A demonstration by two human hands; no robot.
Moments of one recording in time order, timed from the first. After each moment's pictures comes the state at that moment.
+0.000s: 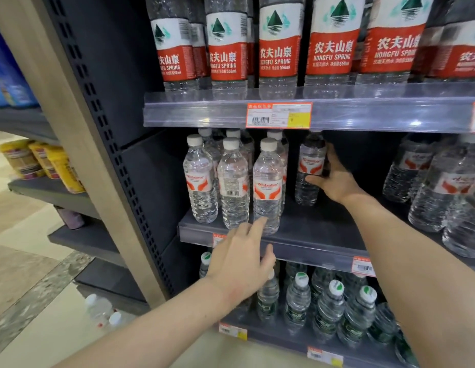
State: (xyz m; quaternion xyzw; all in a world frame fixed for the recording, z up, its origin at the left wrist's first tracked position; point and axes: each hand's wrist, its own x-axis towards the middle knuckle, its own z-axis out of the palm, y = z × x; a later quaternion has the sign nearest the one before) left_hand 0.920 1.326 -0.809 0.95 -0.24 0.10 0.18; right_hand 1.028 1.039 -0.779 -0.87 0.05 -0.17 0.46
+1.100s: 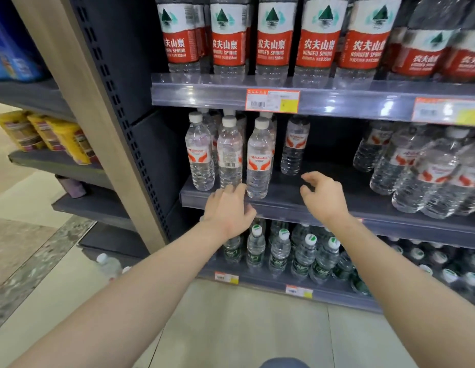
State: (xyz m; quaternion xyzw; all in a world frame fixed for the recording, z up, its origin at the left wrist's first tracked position) left_hand 0.929 1.346 -0.785 0.97 -0.23 0.02 0.11; right_hand 0.879 1.113 -0.772 -0.91 0.16 -0.15 0.35
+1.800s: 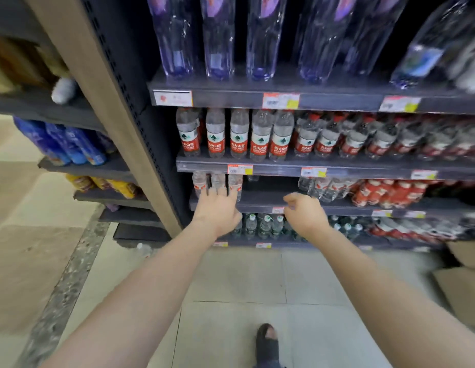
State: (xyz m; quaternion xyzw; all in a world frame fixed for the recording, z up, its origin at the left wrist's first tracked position) left_hand 0.772 1.411 -0.399 0.94 -0.33 -0.05 -0.08; right_hand 0.667 1.203 -0.397 -0.92 0.28 0.04 0.29
